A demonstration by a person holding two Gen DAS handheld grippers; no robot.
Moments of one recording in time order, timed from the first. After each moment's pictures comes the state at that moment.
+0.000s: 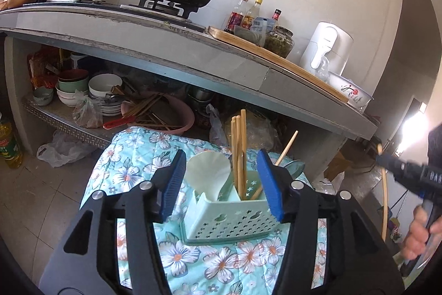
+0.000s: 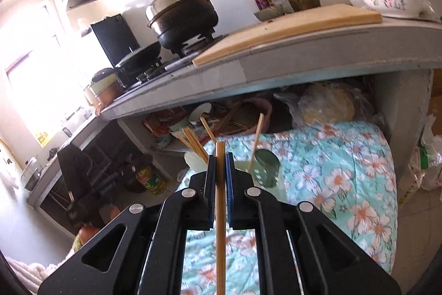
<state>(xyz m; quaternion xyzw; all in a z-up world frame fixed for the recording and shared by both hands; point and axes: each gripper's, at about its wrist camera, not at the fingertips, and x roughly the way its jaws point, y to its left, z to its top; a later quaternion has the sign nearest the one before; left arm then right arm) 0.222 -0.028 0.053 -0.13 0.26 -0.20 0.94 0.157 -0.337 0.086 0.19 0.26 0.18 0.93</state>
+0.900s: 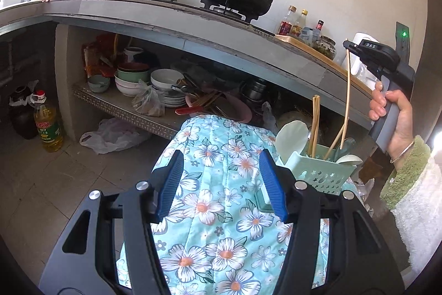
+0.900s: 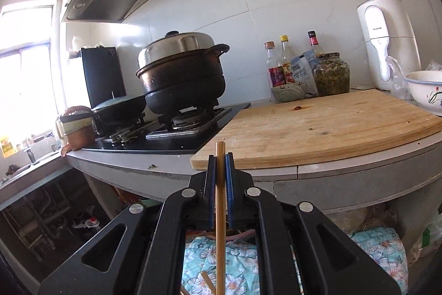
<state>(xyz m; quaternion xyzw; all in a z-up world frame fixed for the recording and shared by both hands) 0.166 0.080 0.017 -0.13 0.26 -0.10 0.95 0.318 -0.252 0.139 0.11 0.10 0.09 0.98</state>
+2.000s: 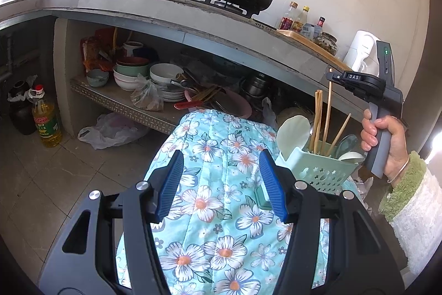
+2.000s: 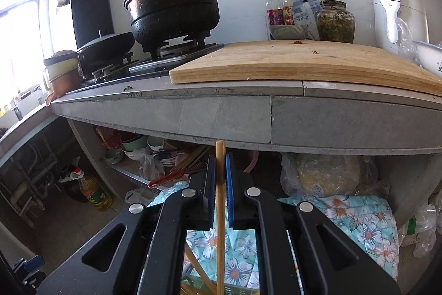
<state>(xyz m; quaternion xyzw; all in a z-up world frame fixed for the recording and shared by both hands) 0.171 0.076 0.011 -0.14 0.27 -0.10 0.95 0.341 -0.242 0.076 0.06 0.24 0.09 0.96</state>
